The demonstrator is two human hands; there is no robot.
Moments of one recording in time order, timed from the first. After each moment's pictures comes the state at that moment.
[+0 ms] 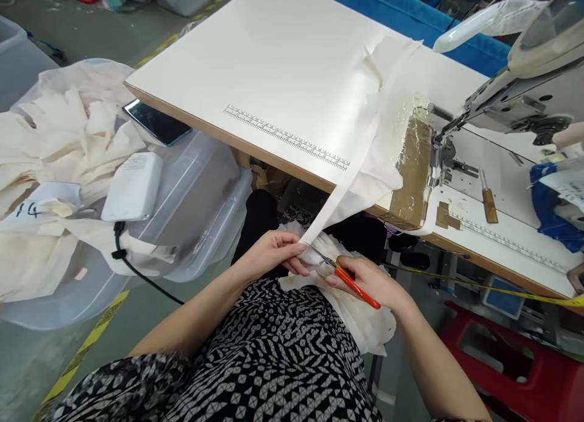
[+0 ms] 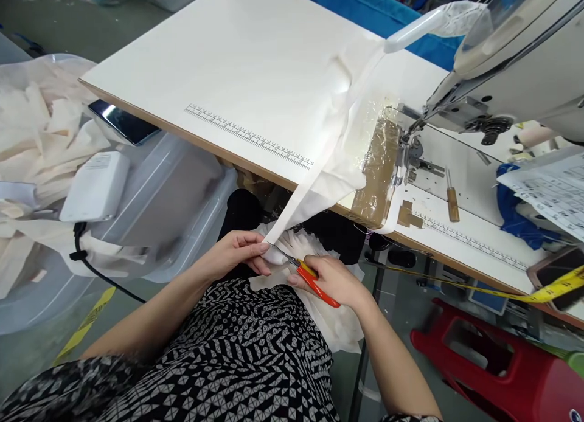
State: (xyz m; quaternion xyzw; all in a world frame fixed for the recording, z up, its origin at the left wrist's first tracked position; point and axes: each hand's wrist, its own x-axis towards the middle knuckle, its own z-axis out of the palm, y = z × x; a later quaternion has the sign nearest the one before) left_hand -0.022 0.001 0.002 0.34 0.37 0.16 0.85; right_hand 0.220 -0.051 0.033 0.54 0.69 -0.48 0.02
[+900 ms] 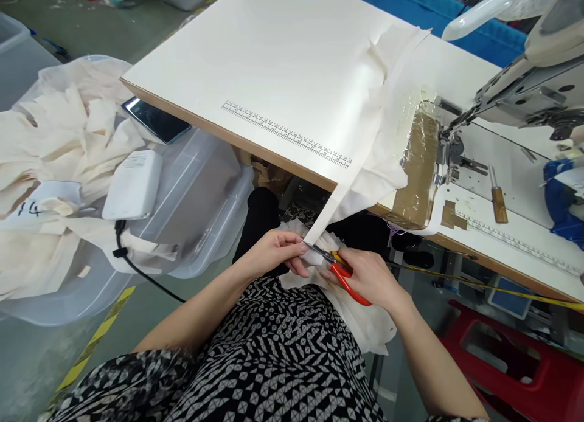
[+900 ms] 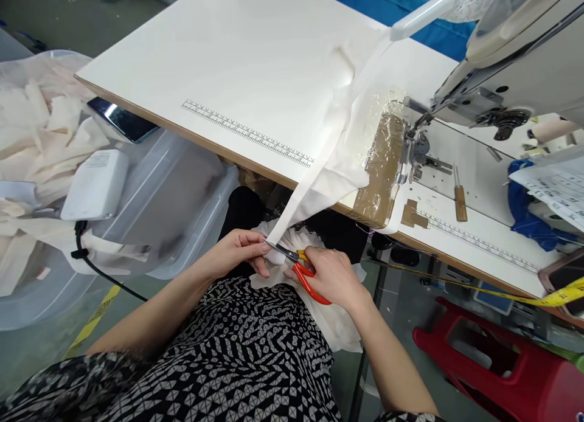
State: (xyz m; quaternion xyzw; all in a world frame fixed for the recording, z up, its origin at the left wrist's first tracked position) left_hand -0.018 0.003 0.004 0.34 0.36 0.15 0.85; right_hand 0.210 -0.048 0.036 0.58 0.73 -0.34 0.05
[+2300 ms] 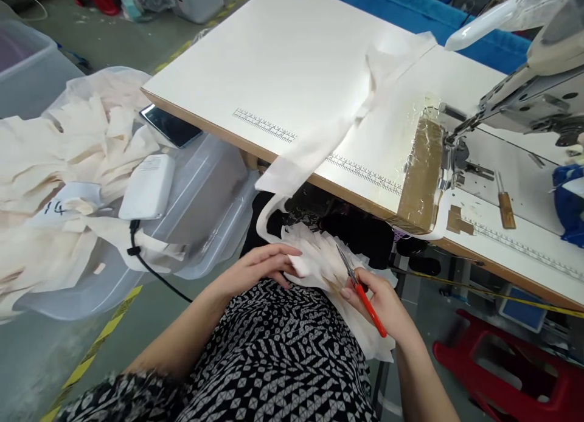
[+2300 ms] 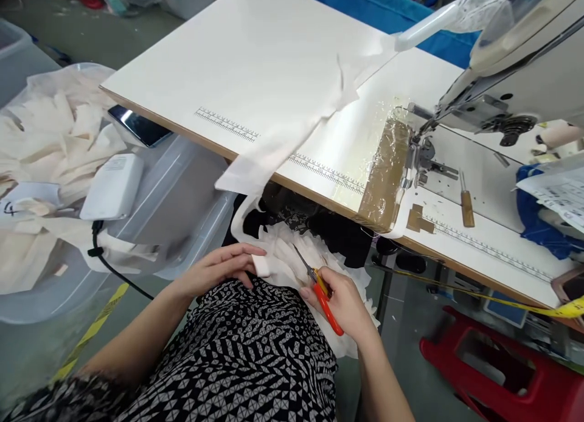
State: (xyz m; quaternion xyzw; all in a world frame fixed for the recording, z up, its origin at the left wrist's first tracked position) left_hand -0.062 -0.021 -0.004 0.45 0.39 0.14 0.79; right_hand 0.216 -0.094 0.033 0.63 0.58 -0.50 -0.14
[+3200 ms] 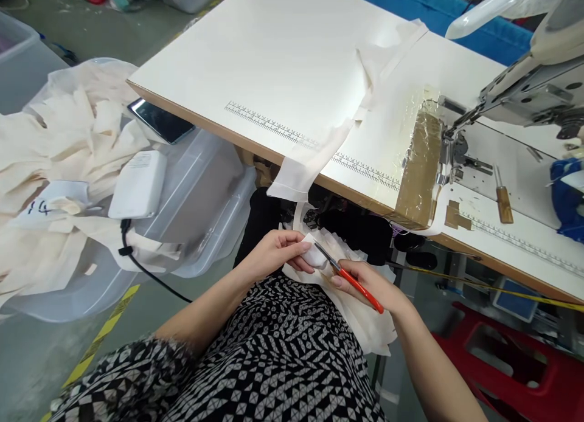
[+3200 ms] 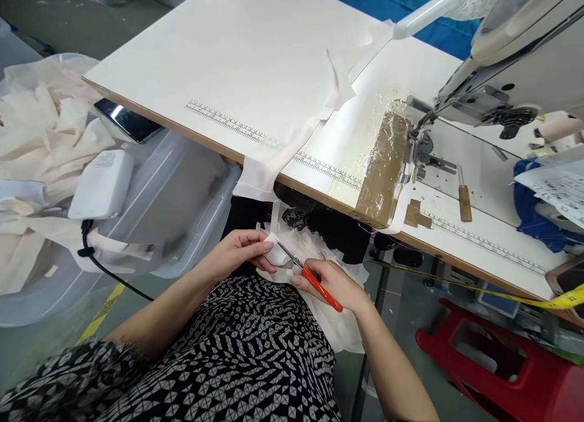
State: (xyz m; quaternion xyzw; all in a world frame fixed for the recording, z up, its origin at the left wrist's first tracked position) left_hand -0.017 0.000 0.010 0.38 0.39 0.17 0.82; right_hand 0.221 -0.063 0.020 0.52 0.59 -0.61 -0.05
